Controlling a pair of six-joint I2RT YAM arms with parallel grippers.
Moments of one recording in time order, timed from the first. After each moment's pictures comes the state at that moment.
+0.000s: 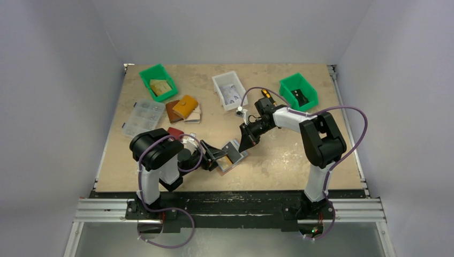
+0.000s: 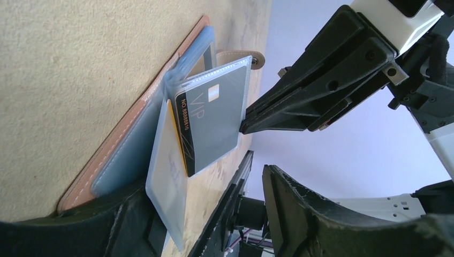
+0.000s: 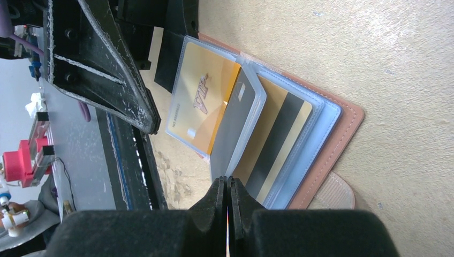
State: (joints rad) left arm -0.68 1.98 0.14 1.55 0.23 -1.45; right arm 0.44 1.89 1.15 -0.57 -0.93 -0.29
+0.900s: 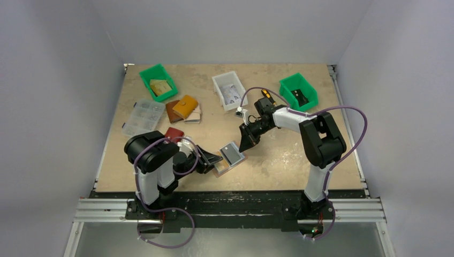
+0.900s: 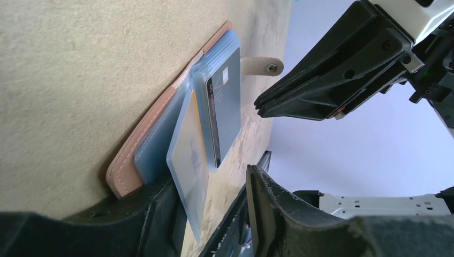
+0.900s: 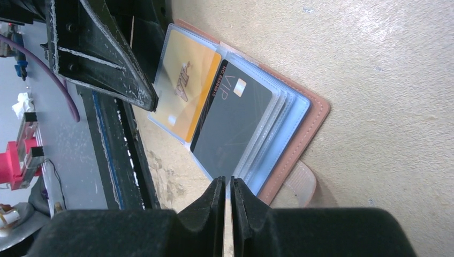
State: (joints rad) left arm -0.66 1.92 0.07 1.54 0.22 -1.41; right arm 0.44 1.89 1.15 -0.57 -0.90 -0.30
